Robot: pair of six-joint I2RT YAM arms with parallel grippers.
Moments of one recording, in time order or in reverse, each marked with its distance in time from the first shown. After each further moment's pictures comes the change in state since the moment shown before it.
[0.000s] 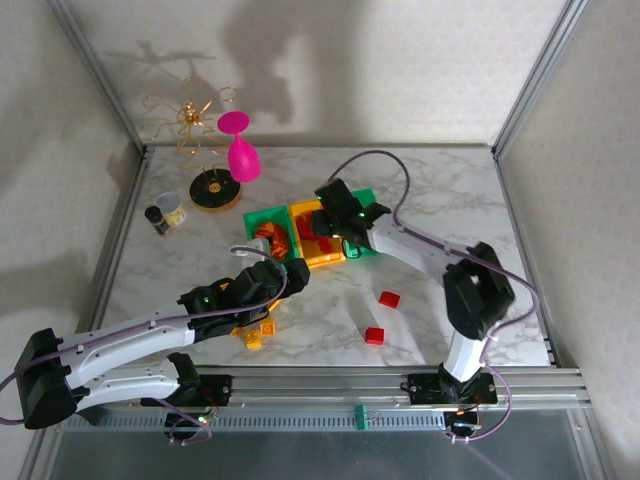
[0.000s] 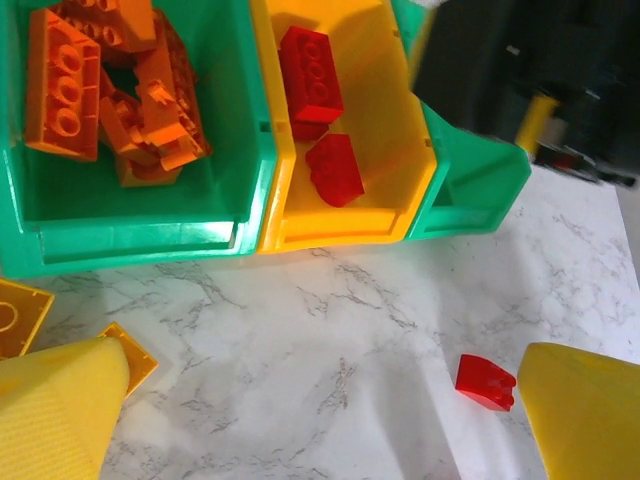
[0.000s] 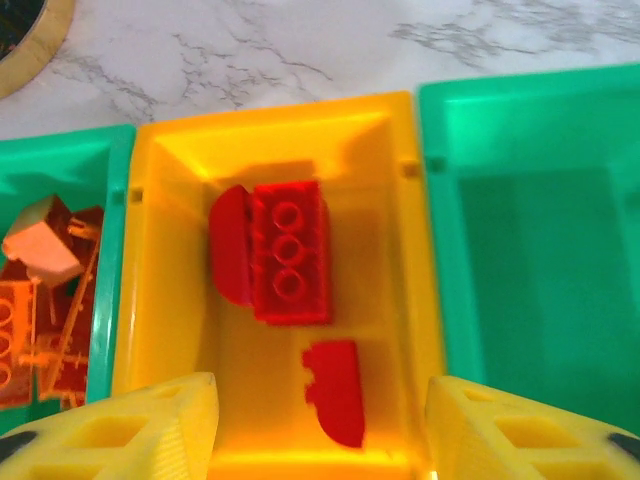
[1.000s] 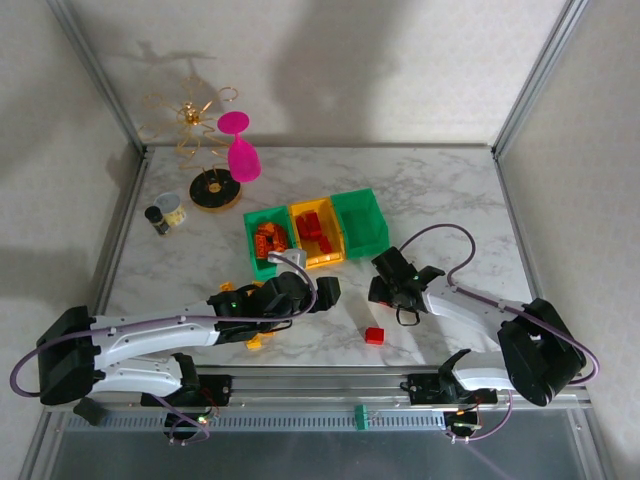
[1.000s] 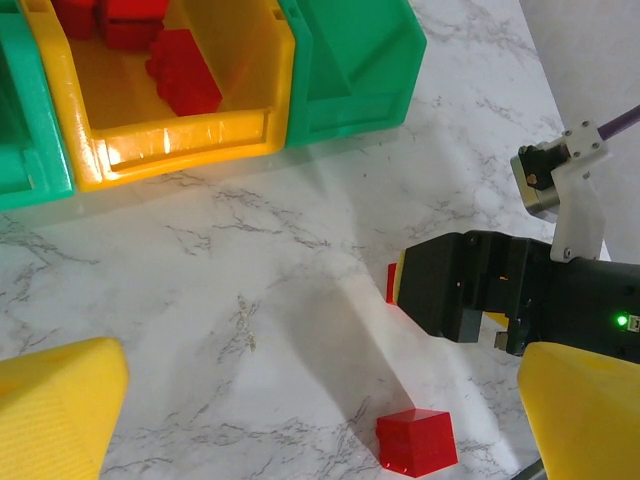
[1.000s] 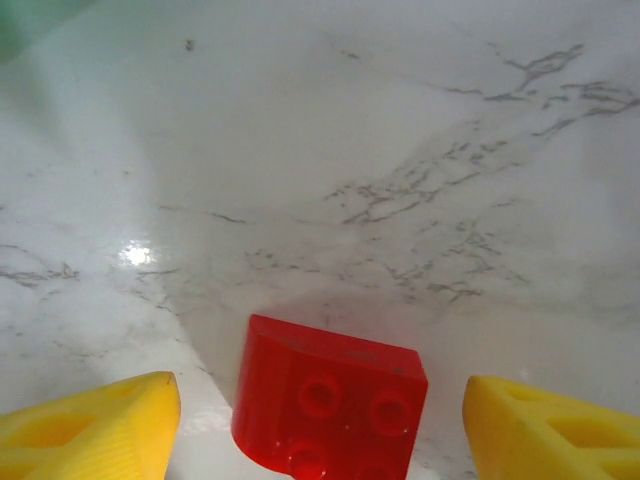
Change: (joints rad) left arm -0.132 0.164 0.017 0.188 0.089 0.093; right arm -0.077 -0.431 -0.710 -0.066 -0.028 0.327
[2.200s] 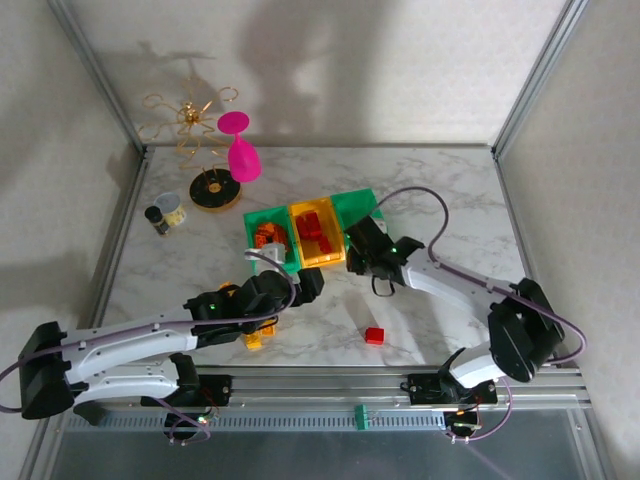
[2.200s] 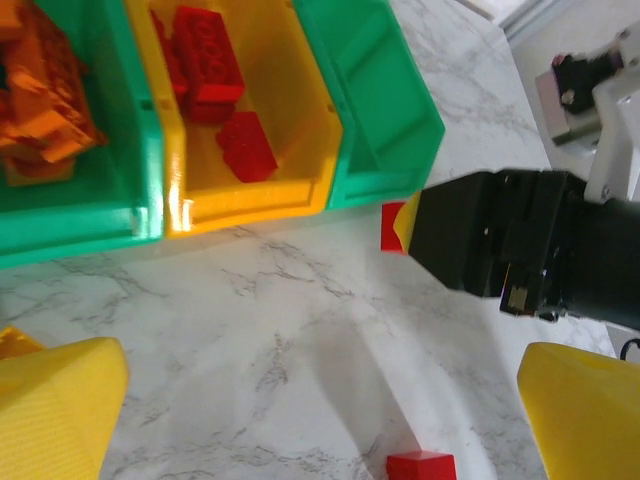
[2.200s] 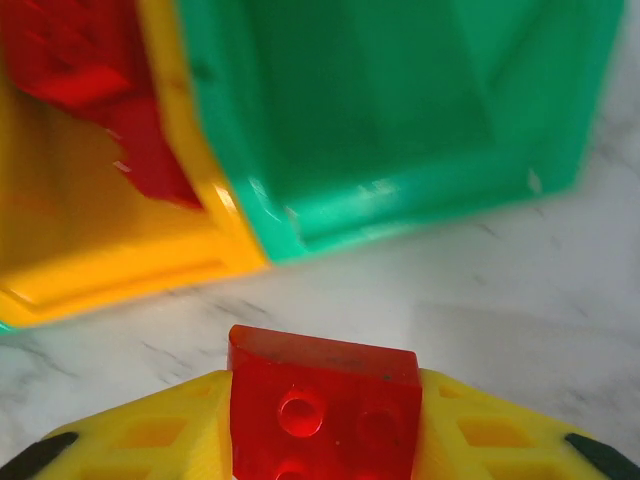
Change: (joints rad) left arm 0.038 -0.170 -0.026 -0.100 -0.105 -0.040; right arm 0.100 0.183 0.401 -0.032 0.055 -0.146
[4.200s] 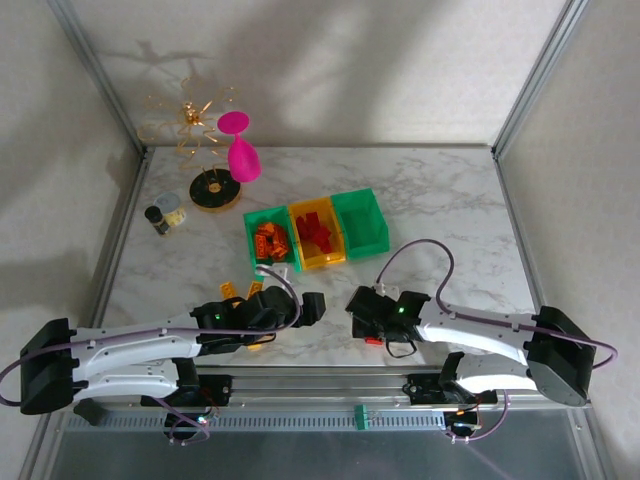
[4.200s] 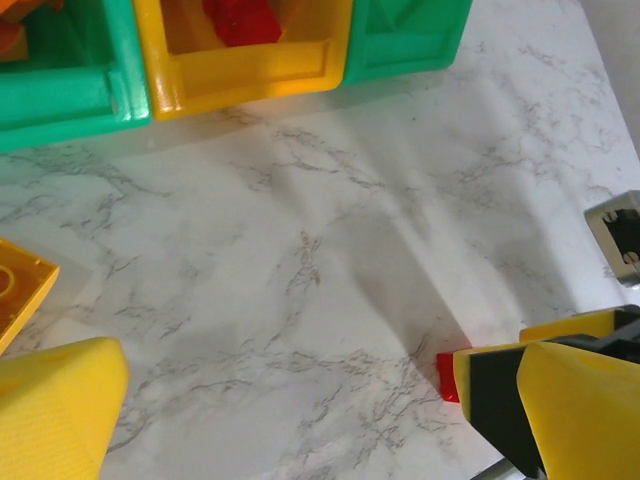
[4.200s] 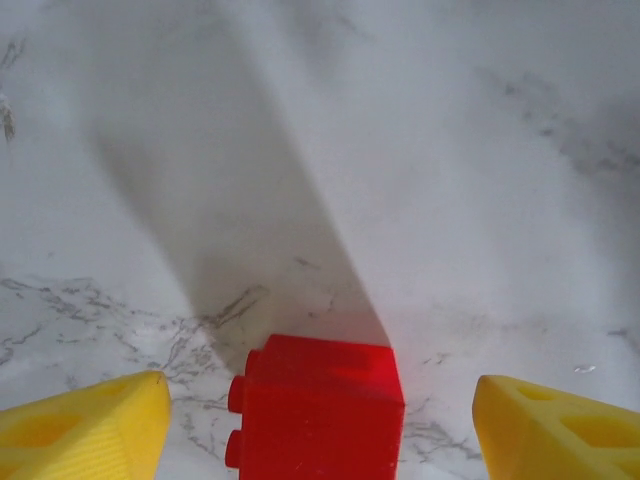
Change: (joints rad) left arm -0.065 0.024 -0.103 0.021 0.108 0.039; right arm 0.348 -0.277 -0.387 -0.199 -0.021 0.438
